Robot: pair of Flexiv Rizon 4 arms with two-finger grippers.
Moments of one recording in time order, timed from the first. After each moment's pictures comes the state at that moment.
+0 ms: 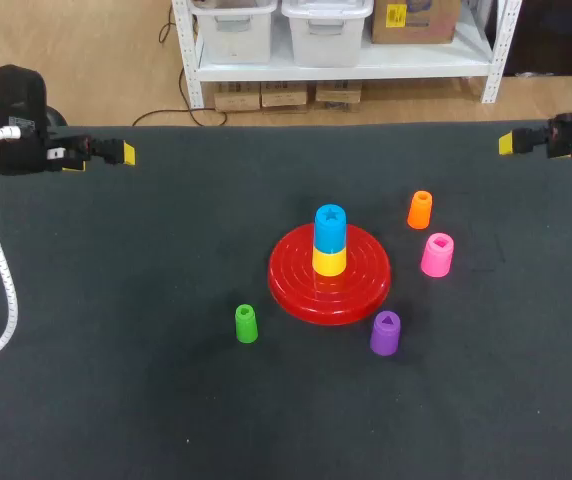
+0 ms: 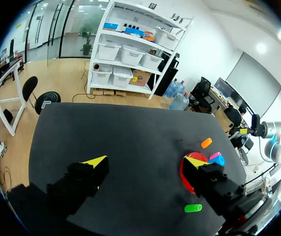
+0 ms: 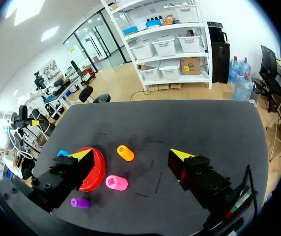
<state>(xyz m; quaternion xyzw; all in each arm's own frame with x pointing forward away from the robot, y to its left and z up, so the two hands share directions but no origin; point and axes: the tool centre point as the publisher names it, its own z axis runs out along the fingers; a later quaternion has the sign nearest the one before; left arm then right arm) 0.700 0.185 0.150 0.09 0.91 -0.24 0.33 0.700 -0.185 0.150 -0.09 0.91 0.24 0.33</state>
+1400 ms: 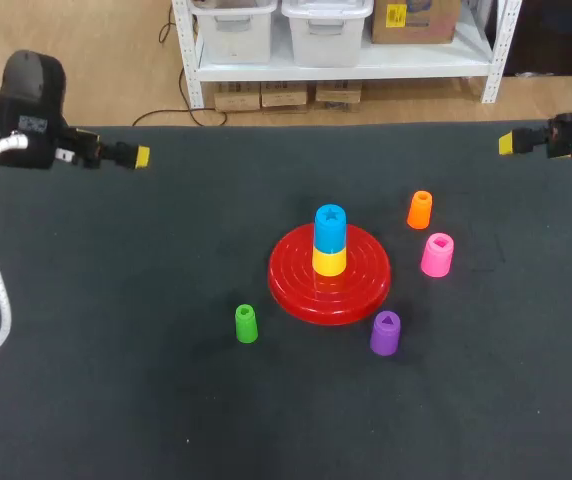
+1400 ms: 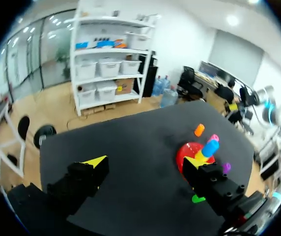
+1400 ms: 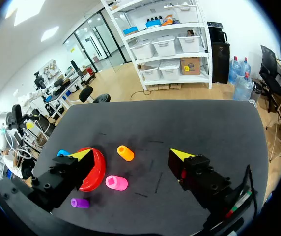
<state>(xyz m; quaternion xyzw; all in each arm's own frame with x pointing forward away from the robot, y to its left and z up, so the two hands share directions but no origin) 0.678 0.159 0.180 0.24 0.87 -0.19 0.38 0.700 -0.185 0.150 -0.09 0.91 0.24 0.33</state>
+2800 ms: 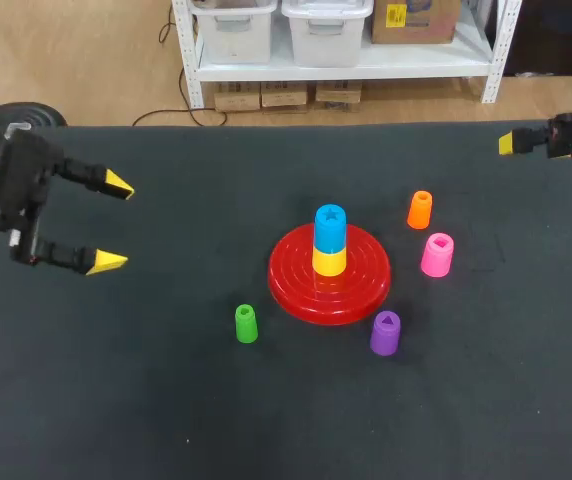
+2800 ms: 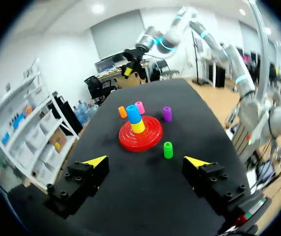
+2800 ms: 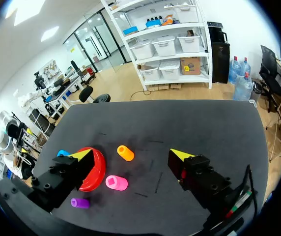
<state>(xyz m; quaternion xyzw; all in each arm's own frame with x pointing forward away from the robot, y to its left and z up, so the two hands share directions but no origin) 0.582 0.151 0.154 0.64 0.62 -0.25 0.38 0.700 -0.185 0.150 -0.09 0.91 0.24 0.33</state>
